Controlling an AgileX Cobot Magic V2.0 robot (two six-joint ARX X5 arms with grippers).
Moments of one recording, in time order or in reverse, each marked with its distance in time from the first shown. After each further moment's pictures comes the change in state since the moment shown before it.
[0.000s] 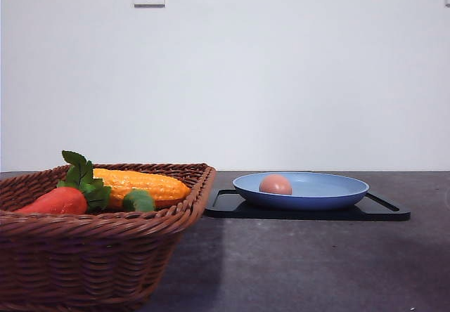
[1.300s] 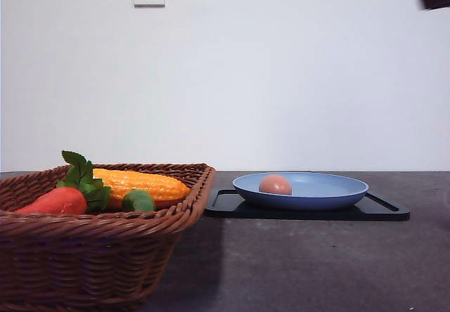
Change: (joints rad) left_arx 0.000 0.000 0.000 -0.001 -0.001 0.000; right_arx 0.559 0.395 0.401 0.004 0.437 0.011
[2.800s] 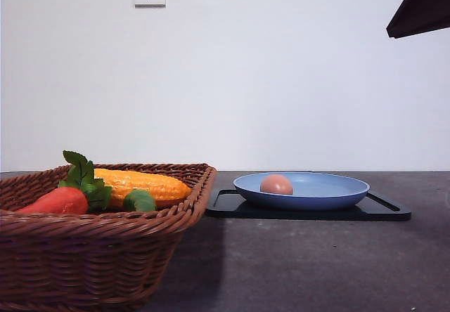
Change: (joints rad) left_arx 0.000 0.000 0.008 0.014 -0.042 -0.038; right_arx 0.133 0.202 0.069 -0.014 0.031 0.151
